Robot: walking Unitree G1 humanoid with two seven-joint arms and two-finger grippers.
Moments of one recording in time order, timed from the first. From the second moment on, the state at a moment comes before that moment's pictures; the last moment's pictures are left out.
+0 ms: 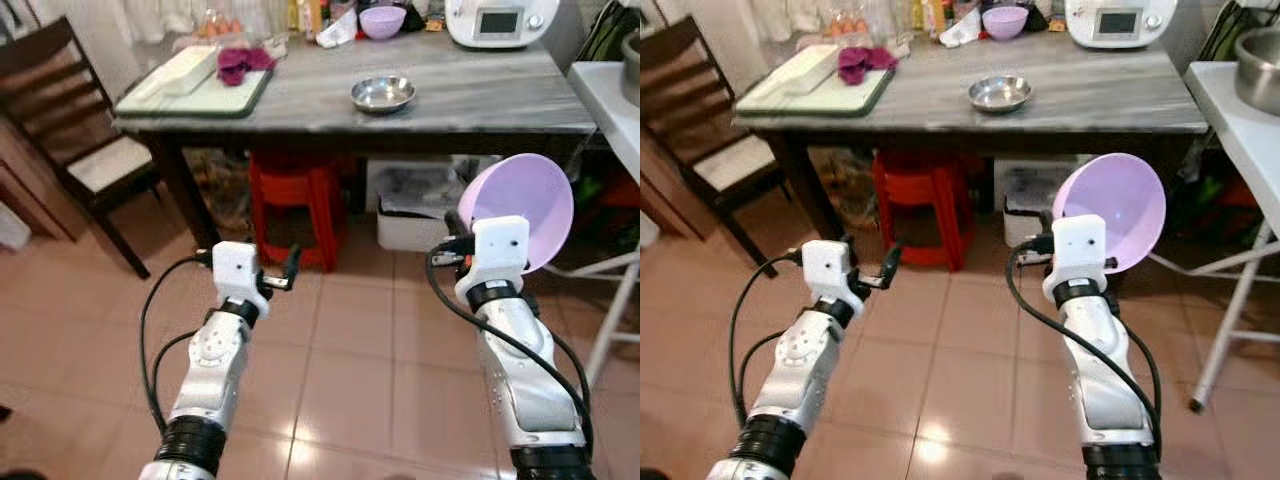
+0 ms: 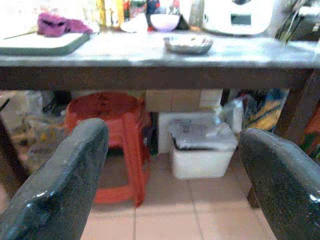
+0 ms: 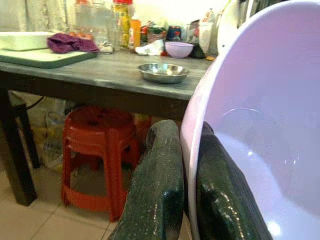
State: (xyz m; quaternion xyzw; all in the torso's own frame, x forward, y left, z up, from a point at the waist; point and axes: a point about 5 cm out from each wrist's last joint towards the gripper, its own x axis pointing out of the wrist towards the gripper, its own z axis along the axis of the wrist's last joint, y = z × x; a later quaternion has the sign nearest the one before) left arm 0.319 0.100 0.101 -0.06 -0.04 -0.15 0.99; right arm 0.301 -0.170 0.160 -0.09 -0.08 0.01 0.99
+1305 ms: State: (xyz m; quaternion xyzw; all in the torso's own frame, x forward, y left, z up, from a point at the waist) left arm 0.316 0.078 0.098 -0.07 -0.04 -0.18 0.98; right arm 0.302 -0.181 0.159 -0.08 -0.07 -0.01 0.99
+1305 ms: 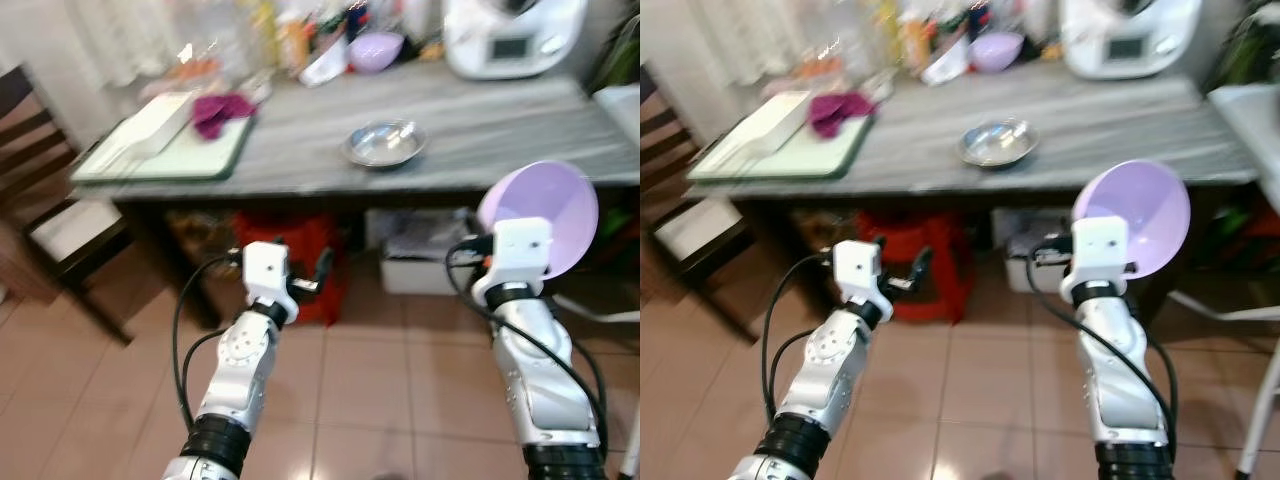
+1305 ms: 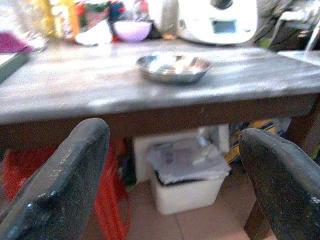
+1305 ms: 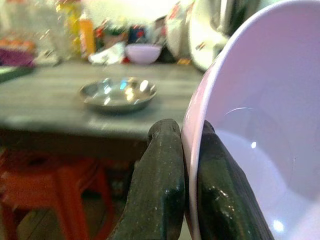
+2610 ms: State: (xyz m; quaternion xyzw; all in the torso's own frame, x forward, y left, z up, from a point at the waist) left arm 0.314 0.077 0.101 -0.06 -0.05 -0.20 0.98; right arm 0.302 -0.178 0.162 -0.09 -0.08 -0.01 0.99
